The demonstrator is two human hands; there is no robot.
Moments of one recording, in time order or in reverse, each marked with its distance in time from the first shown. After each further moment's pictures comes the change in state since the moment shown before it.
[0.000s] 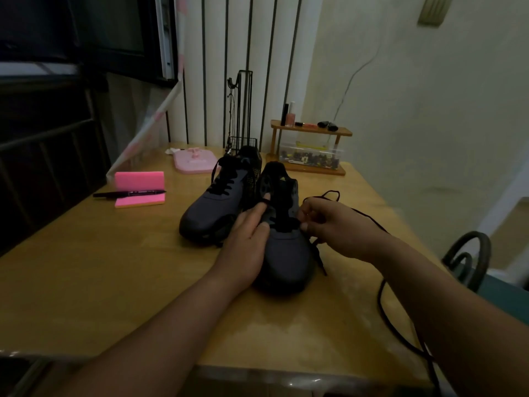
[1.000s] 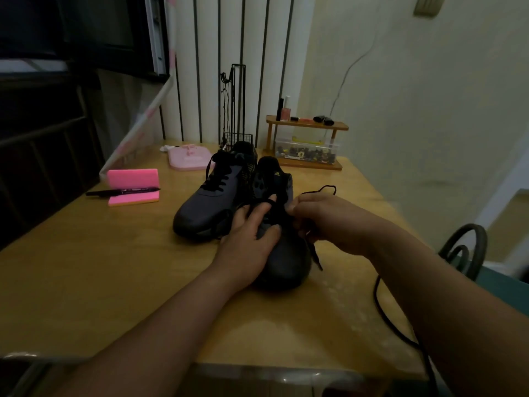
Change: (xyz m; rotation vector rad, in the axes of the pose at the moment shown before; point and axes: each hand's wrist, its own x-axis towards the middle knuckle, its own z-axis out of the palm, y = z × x) left_hand 0.000 -0.002 0.006 0.161 -0.078 0.041; right_hand 0.001 -0.019 0.001 0.448 -0.123 0.120
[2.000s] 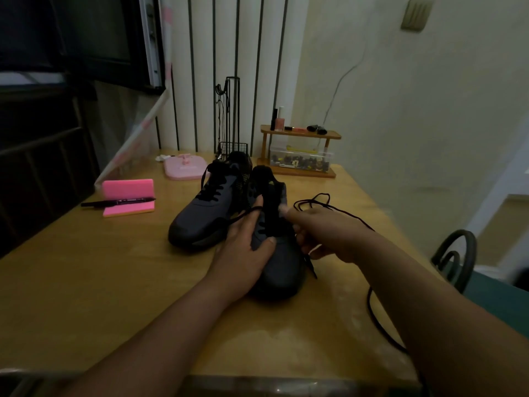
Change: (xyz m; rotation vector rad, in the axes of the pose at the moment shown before) left_hand -0.001 0.000 -0.002 0.027 -0.005 0.012; right_hand 0.005 0.009 -0.005 -0.088 0.086 0.185
